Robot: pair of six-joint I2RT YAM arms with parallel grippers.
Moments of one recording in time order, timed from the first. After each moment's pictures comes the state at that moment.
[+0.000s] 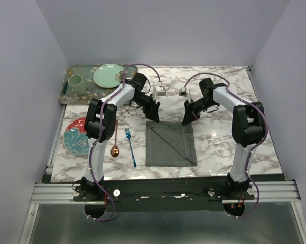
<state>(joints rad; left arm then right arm) -0.38 2.21 1.78 -0.85 0.95 0.67 0.22 2.01 1.49 -0.94 -0.91 -0.73</state>
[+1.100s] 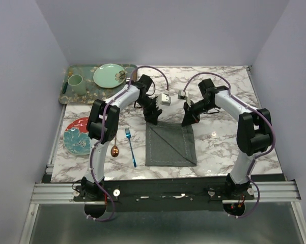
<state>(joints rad) -0.43 2.21 1.79 -0.92 0.75 0.98 0.27 1.86 1.38 -0.90 -0.90 -0.86</state>
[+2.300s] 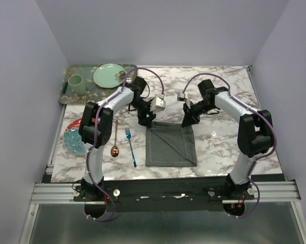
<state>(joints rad) -0.41 2.09 1.65 -0.93 0.73 1.10 0.28 1.83 1.35 -0.88 -0.88 -0.89</state>
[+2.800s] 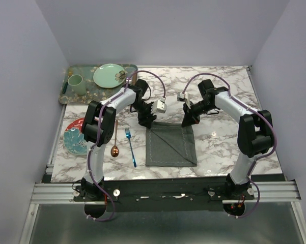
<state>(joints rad) -0.42 2.11 1.64 -0.94 0.69 1.14 0.28 1.83 1.35 -0.88 -0.88 -0.91</state>
